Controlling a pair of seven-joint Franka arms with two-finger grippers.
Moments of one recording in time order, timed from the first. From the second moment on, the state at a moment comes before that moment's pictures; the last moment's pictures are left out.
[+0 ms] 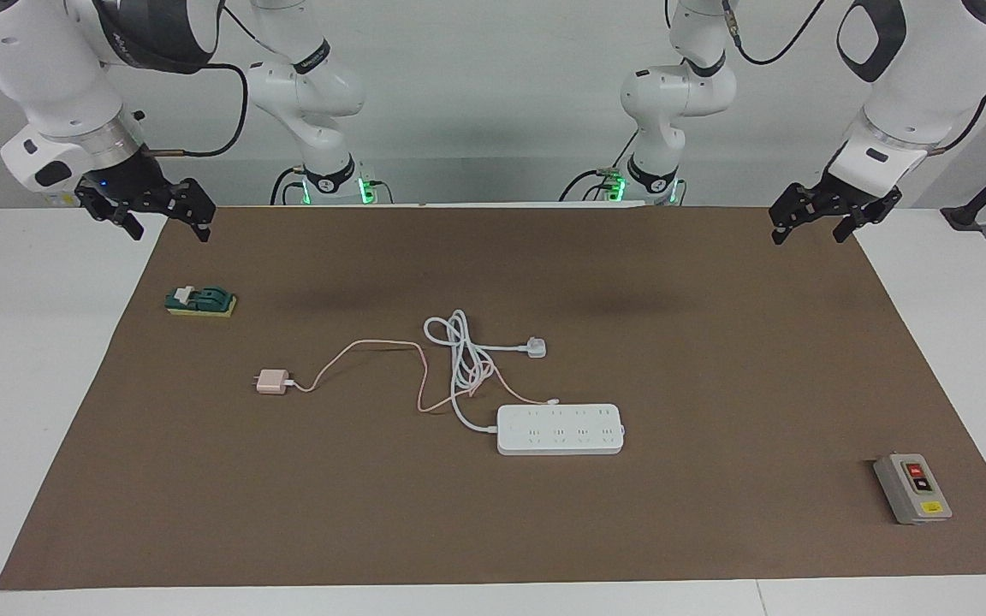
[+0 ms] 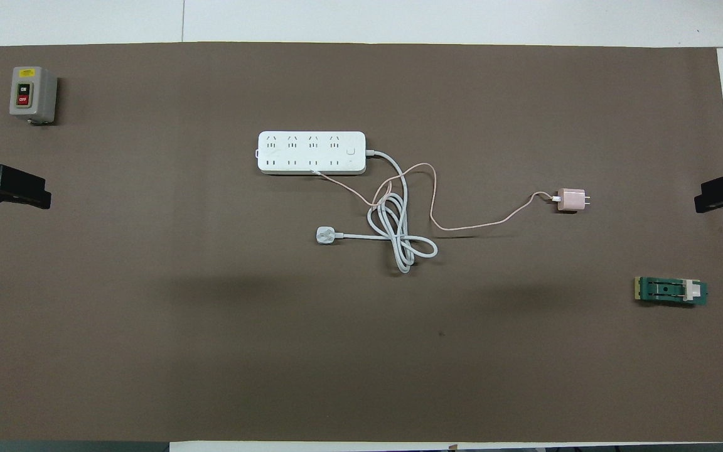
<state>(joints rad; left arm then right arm) 0.00 0.00 -0.04 -1.60 0.01 1.54 0.02 -0.12 -0.01 0.01 -1.62 -0.03 1.54 -0.08</state>
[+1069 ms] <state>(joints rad) 0.00 0.00 -0.04 -1.60 -0.01 1.51 0.02 -0.18 0.07 0.00 -1.66 0.14 1.55 0.39</state>
